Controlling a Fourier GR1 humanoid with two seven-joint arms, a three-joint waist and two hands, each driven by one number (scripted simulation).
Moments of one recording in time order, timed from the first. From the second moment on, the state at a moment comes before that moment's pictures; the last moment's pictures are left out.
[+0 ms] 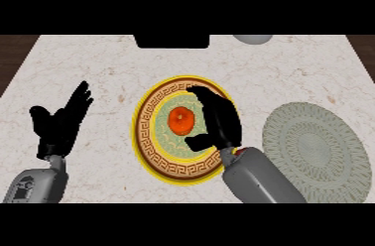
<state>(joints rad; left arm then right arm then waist) -0.17 0.24 0.05 -1.40 0.06 0.03 0.15 -0.49 -0.03 0.53 -1.28 0.77 -0.33 0.45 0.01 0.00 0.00</state>
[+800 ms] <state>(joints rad) -0.16 0.23 0.05 -1.40 0.05 0.02 0.16 -0.38 0.00 0.49 -1.66 0.35 -0.37 0.32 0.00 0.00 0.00</state>
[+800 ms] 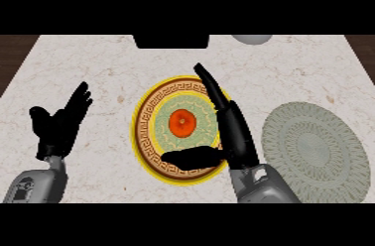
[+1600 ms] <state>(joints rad) -0.16 0.21 0.08 -1.42 0.03 0.00 0.18 -0.21 -0.12 0.22 -1.69 0.10 -0.08 0.06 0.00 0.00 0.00</state>
